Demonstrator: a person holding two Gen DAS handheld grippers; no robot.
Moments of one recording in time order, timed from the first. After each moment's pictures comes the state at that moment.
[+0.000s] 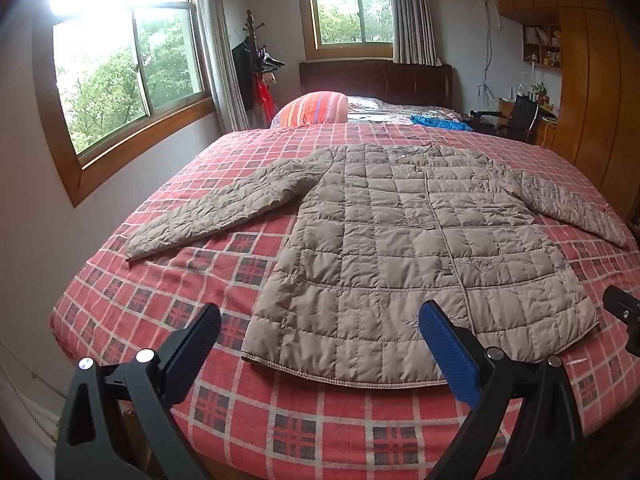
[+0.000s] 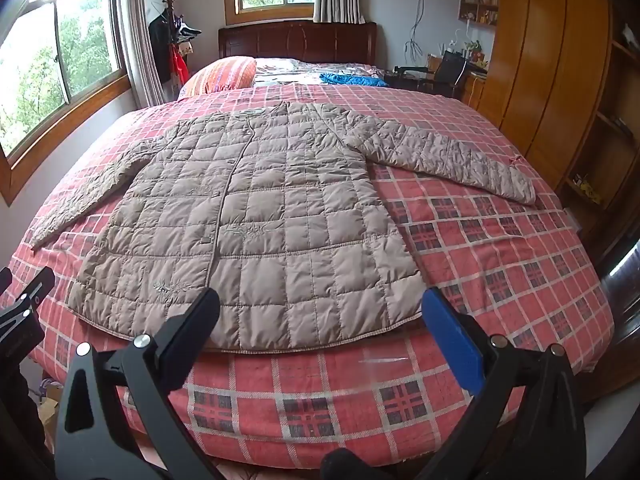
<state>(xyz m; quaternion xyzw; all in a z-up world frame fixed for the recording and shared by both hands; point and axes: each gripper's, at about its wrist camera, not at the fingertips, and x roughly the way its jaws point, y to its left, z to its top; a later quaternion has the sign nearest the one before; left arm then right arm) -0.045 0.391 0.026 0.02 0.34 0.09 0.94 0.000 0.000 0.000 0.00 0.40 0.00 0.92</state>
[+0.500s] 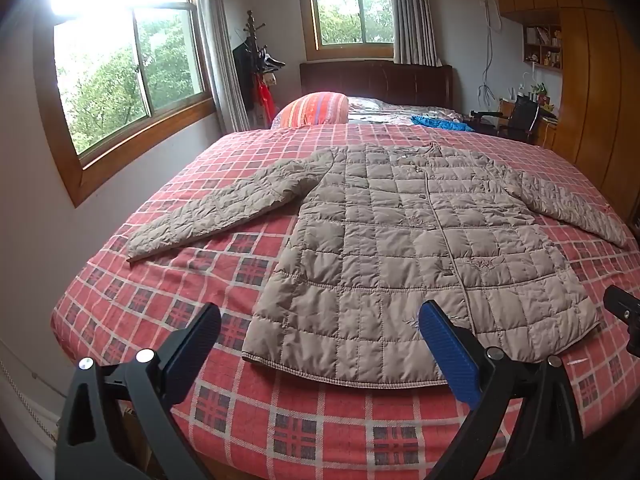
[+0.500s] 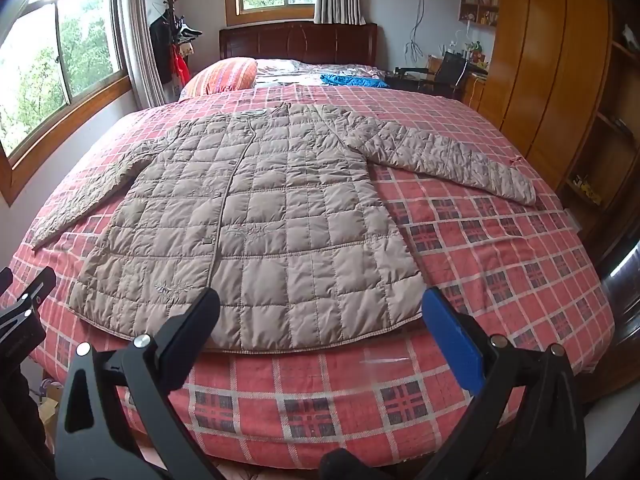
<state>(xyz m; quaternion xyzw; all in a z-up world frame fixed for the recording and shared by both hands) -0.045 0.391 0.026 0.02 0.34 0.09 0.94 0.000 -0.001 0.001 0.00 0.40 0.00 0.92</state>
